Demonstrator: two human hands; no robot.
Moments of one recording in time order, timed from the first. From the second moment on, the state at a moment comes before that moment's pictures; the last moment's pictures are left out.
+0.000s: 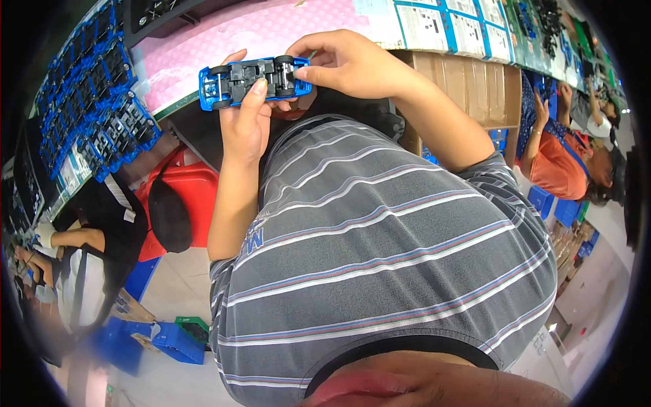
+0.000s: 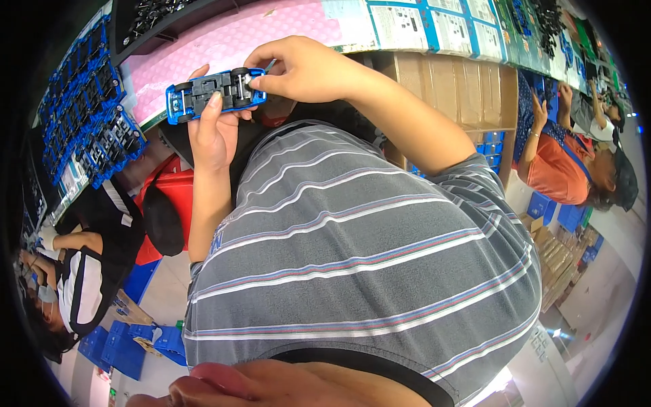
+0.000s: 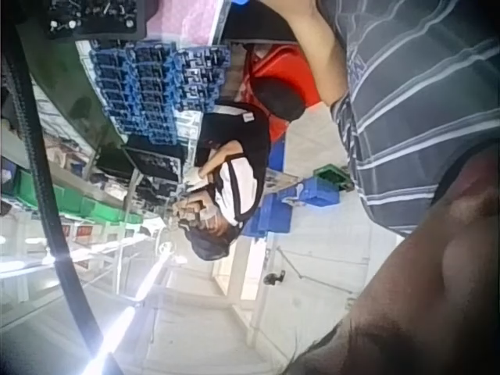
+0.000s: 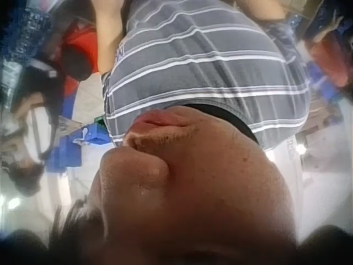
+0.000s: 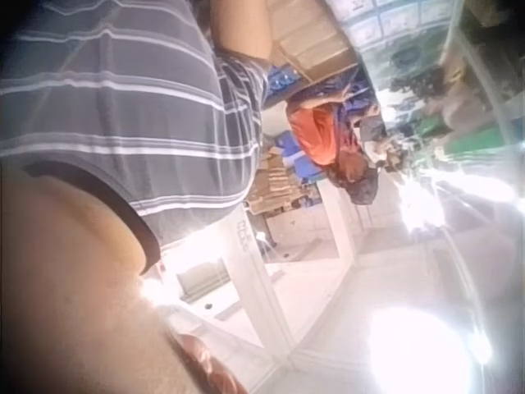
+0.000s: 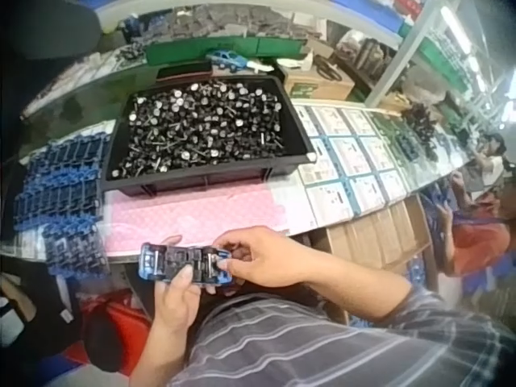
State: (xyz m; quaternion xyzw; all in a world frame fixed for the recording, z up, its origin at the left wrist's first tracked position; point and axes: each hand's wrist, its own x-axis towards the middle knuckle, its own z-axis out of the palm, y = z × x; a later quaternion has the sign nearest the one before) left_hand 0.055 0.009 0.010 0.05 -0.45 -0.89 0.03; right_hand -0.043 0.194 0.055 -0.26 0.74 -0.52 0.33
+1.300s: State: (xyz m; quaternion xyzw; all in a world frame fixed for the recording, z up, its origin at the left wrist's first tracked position) left_hand 0.069 0.019 0.011 0.08 -0.42 -0.90 0.03; right_hand -0.035 0.189 0.039 -0.28 0.68 -0.61 0.30
